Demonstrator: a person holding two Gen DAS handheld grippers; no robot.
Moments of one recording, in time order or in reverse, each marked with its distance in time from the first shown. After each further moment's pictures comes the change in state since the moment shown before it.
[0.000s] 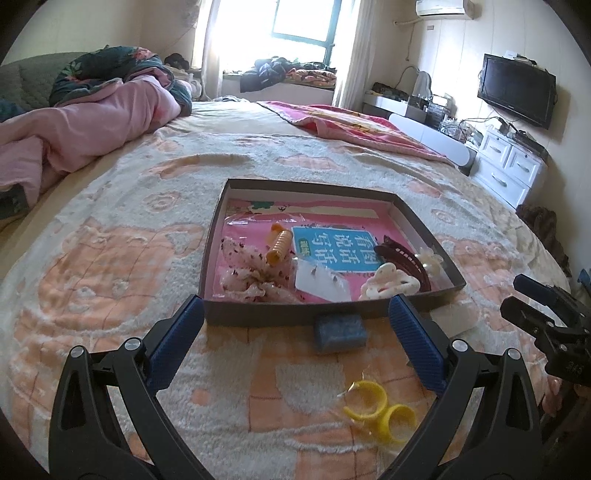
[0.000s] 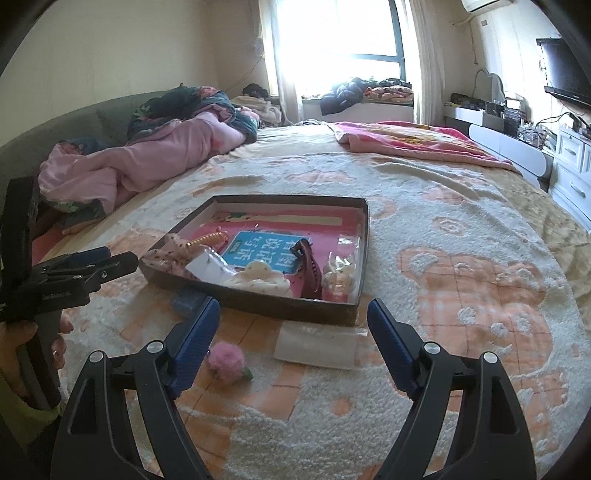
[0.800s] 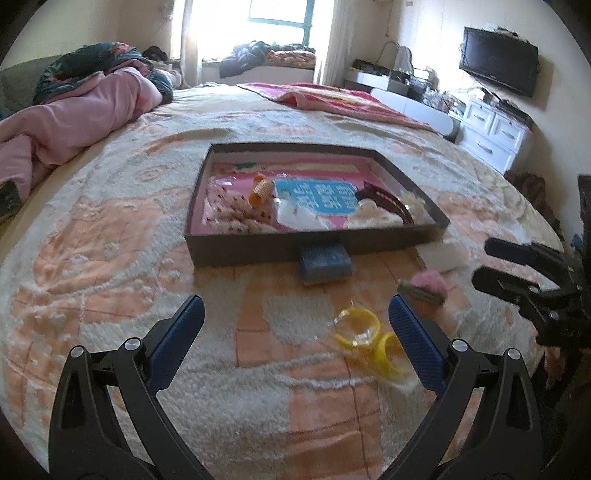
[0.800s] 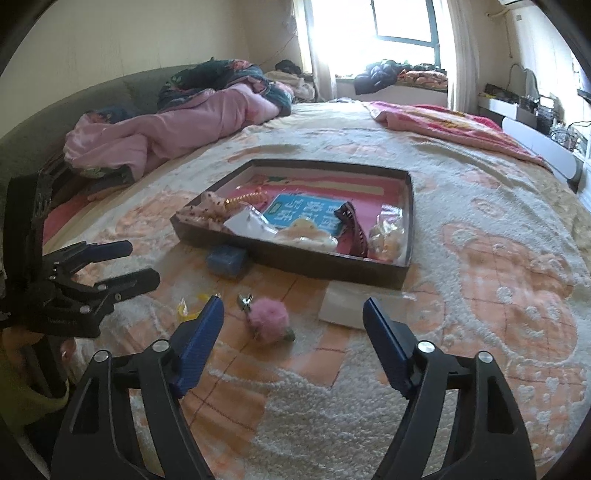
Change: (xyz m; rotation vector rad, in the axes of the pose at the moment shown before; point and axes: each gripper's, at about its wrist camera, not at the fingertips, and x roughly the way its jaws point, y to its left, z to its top) left arm -0.008 -0.009 -0.046 0.081 0.083 -0.046; right arm 0.012 0.020 -0.019 -0.061 0.106 0.118
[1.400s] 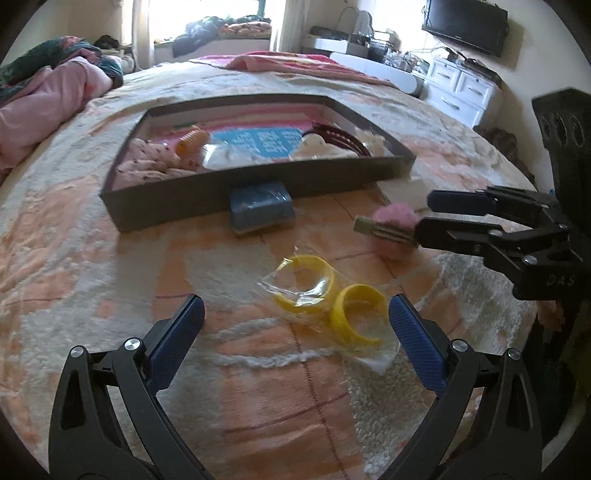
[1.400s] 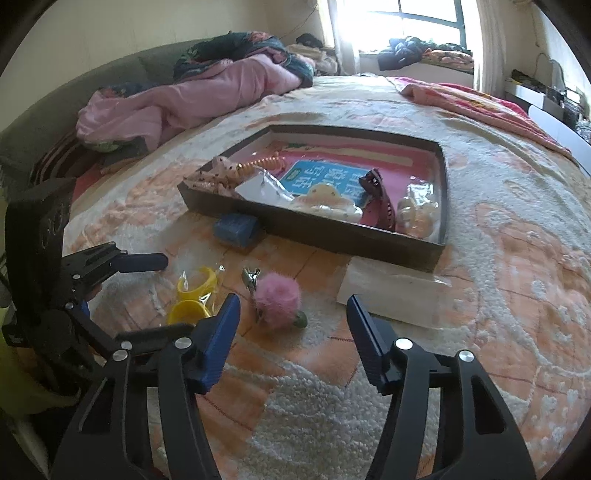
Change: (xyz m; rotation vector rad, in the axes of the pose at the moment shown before) left arm 0.037 -0.028 -0.023 0.101 0.121 -0.127; right arm 0.031 -0.002 -0.005 -0.040 0.109 0.082
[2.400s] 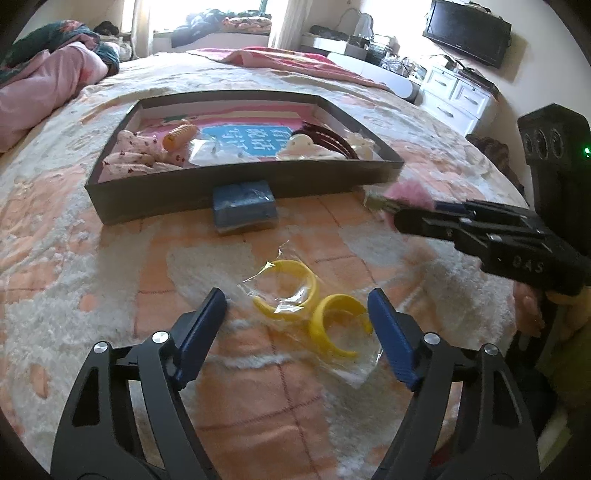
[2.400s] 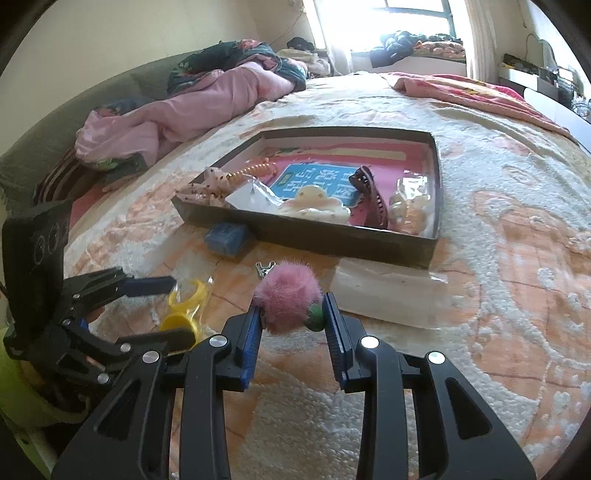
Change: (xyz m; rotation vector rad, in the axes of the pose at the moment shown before) left arm -0.001 -0.007 0.003 -0.052 0.014 -0.054; right arm -0.005 -0.018 -0.002 0.071 -0.034 0.030
